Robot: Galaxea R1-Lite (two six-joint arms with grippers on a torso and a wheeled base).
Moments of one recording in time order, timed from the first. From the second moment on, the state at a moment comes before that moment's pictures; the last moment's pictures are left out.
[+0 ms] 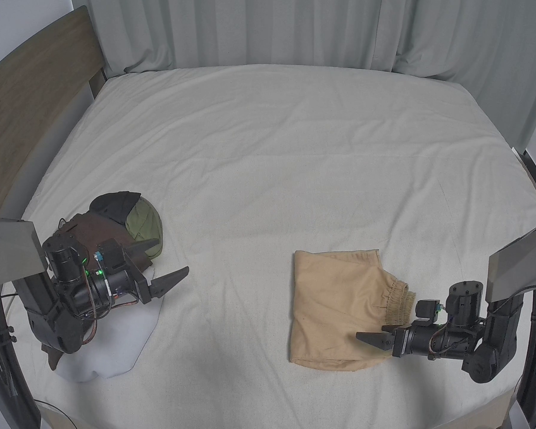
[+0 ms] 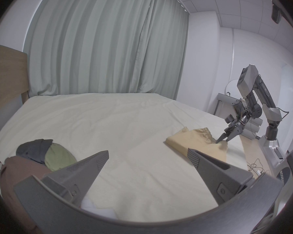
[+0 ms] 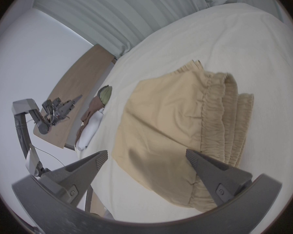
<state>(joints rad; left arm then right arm) -0.06 2.15 -0.46 -1.55 -0.70 0.14 0.29 2.27 -0.17 -1.55 0.45 0.36</state>
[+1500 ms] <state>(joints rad) -0.04 2.14 -0.45 -1.55 -0.70 0.16 0.21 2.40 -0.46 -1.55 0.34 0.37</state>
